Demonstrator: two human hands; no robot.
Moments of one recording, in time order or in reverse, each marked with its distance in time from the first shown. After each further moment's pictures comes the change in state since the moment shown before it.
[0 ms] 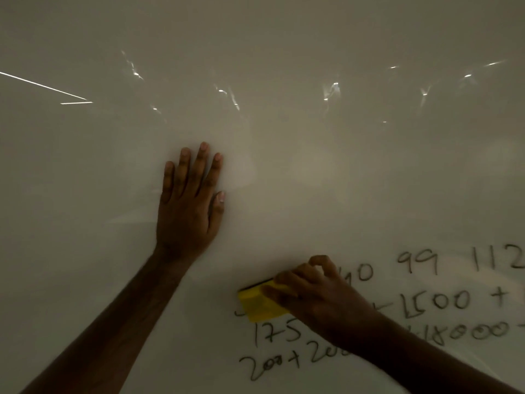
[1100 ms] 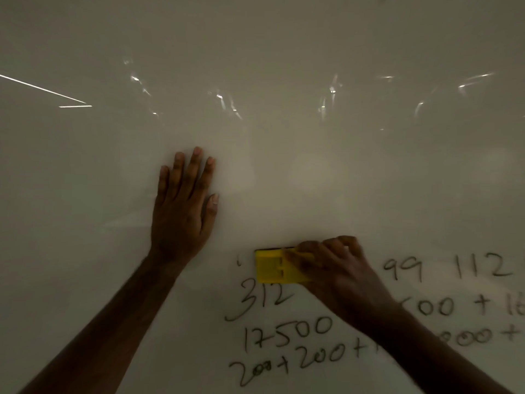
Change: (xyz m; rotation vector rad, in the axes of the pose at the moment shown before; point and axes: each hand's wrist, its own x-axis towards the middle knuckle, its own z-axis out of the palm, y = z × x) left_hand 0.008 0.004 -0.001 -0.024 0.008 -0.028; right_hand -0.007 0.044 -0.027 -0.024 0.057 0.223
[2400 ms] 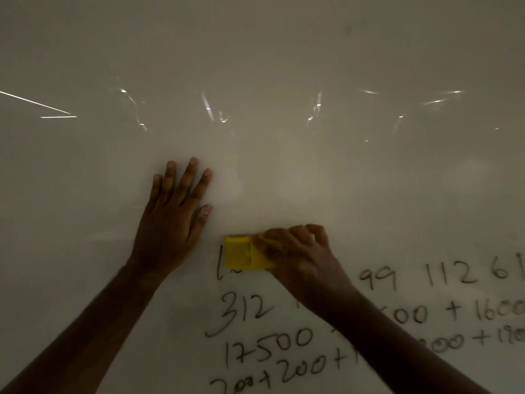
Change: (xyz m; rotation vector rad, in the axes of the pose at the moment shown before) left_hand 0.018 0.008 -0.005 -0.010 -0.119 0.070; right_hand 0.038 0.007 -0.003 0.016 0.053 0.048
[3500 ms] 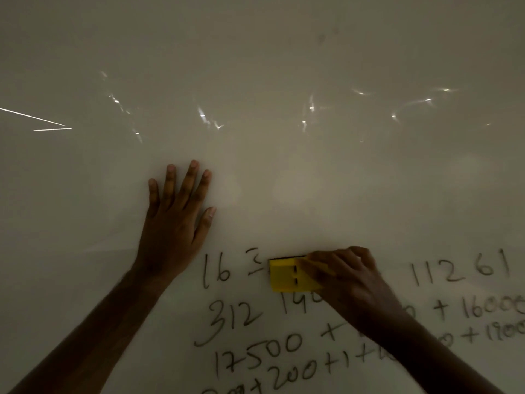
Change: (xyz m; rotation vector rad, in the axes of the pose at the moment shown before) left_hand 0.021 0.032 0.004 0.046 -0.012 -0.015; right_hand -0.088 0.060 -0.026 -0.037 -0.065 0.030
